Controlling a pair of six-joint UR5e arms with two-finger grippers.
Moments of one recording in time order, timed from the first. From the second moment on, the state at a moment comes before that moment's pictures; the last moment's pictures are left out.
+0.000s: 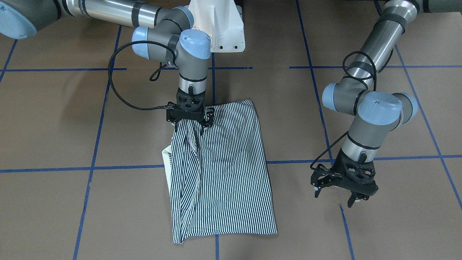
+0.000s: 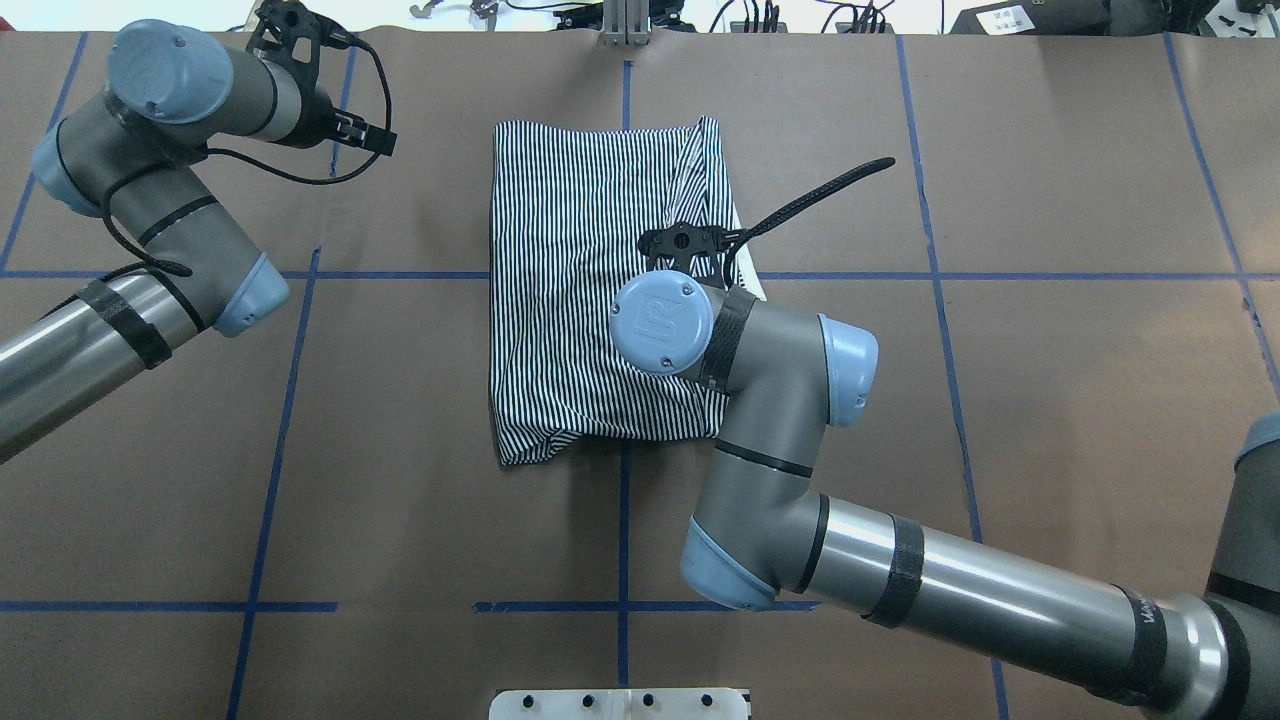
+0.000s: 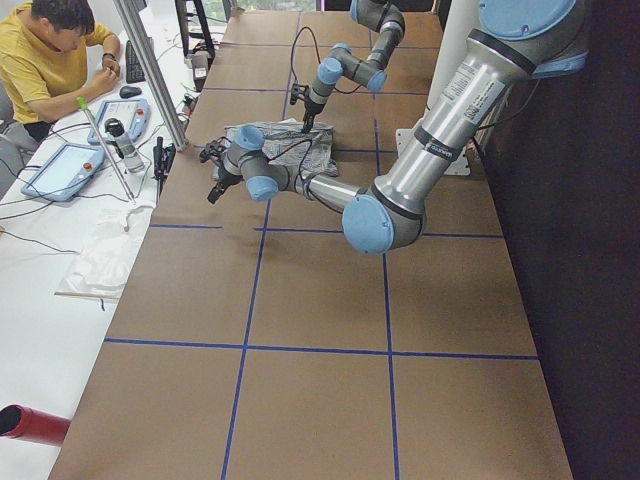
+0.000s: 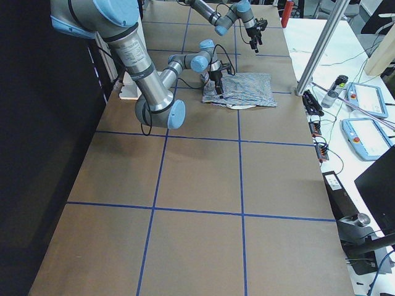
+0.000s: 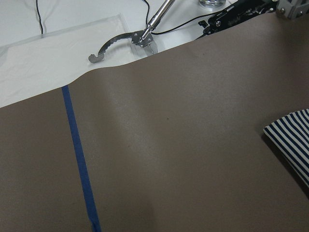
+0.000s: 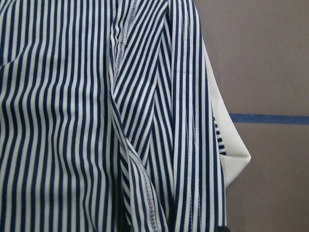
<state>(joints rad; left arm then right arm) -0.92 -2.19 -1.18 -2.36 -1.80 -0.63 0.44 -0.80 1.51 -1.65 1.47 1.22</state>
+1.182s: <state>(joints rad) -0.92 -2.19 -1.18 -2.36 -1.80 -0.63 0.41 -0.81 1.54 -1.71 1.47 1.15</state>
